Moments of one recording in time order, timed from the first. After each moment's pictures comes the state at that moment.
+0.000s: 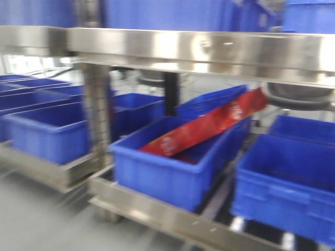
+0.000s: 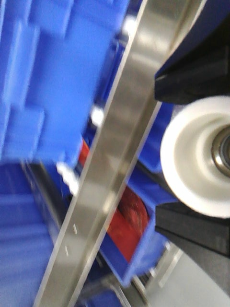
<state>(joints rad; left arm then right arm) 0.00 0.68 -0.79 -0.22 0.42 0.24 0.04 0.82 -0.86 0.15 0.49 -0.09</state>
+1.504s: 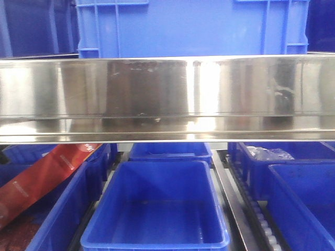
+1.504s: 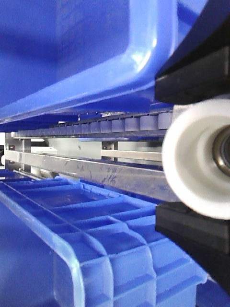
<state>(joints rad) 0.00 0.68 -0.79 -0.22 0.42 0.24 0.04 0.82 -0.86 0.15 0.49 -0.09</state>
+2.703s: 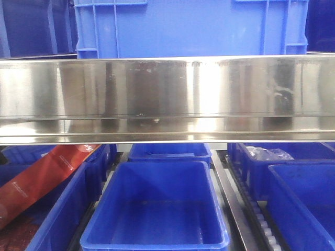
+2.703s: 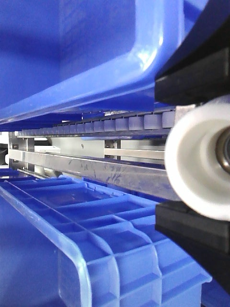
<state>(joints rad) 0.00 0.68 -0.79 -0.22 0.34 0.24 0.04 0.82 -0.86 0.16 0.48 -0.09</state>
